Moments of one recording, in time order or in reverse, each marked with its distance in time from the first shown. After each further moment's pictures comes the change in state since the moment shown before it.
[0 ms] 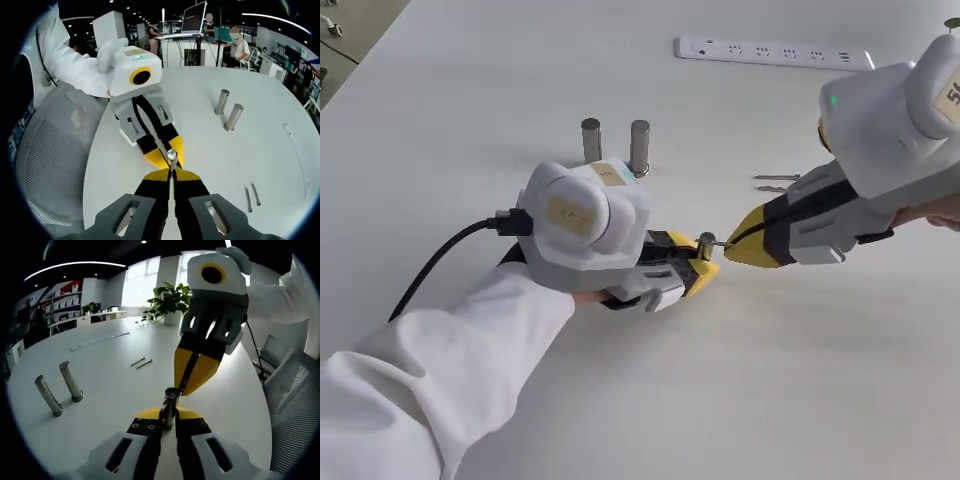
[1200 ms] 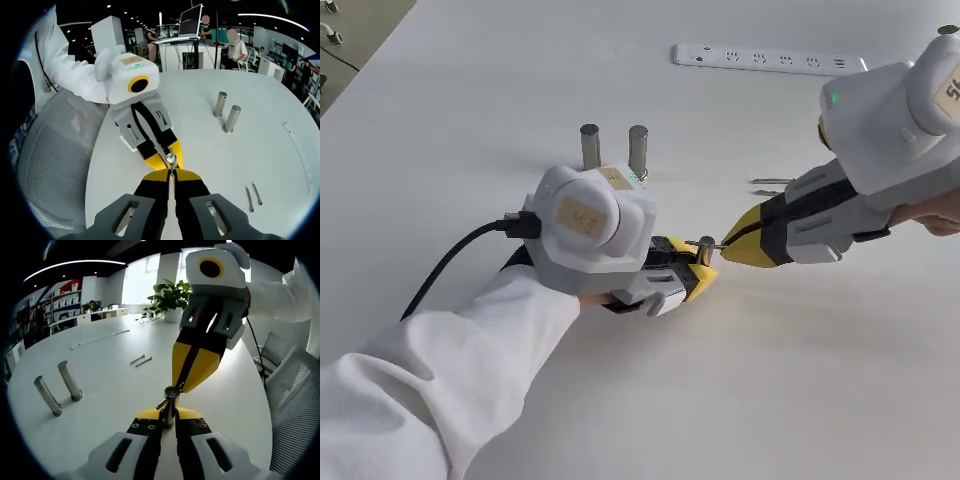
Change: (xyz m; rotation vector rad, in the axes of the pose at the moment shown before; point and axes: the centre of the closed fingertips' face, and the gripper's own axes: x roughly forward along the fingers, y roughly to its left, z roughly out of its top) left arm 0.002 -0.001 -0.003 0.010 0.030 0.008; right arm -0.003 -0.001 0.002 0.026 -0.039 0.006
